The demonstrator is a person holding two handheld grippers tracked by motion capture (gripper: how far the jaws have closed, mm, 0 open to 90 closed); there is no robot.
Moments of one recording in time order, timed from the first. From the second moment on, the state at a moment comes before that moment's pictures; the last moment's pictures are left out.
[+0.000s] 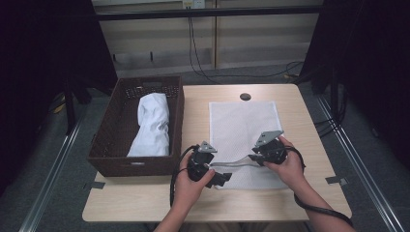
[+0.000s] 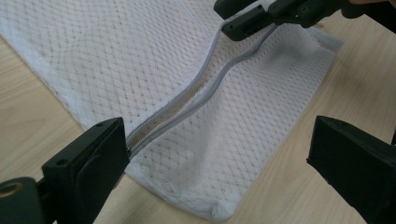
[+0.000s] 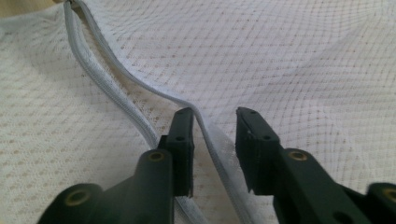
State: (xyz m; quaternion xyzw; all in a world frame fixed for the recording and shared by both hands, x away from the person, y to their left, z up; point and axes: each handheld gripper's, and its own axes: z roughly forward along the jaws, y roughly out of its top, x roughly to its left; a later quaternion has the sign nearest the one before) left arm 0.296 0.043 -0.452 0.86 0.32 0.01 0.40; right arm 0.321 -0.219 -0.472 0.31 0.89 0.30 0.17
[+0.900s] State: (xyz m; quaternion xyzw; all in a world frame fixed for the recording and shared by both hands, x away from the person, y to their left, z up) left arm 0.299 0.044 -0.450 0.86 0.32 0.01 0.41; right arm 0.339 -0.219 -0.454 0.33 0.89 0.30 0.14
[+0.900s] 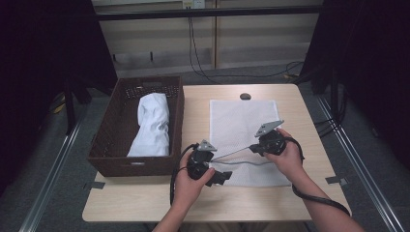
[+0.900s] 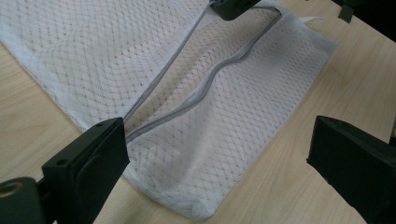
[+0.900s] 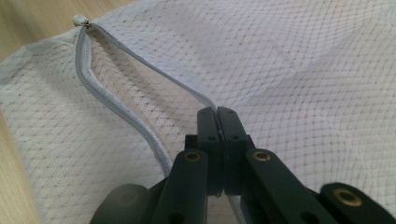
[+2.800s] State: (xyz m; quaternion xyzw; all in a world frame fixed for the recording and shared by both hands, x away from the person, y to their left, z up) left arm 0.298 0.042 -0.447 0.86 0.32 0.01 0.41; right arm 0.358 -0.211 -0.391 0.34 0.86 0.33 0.17
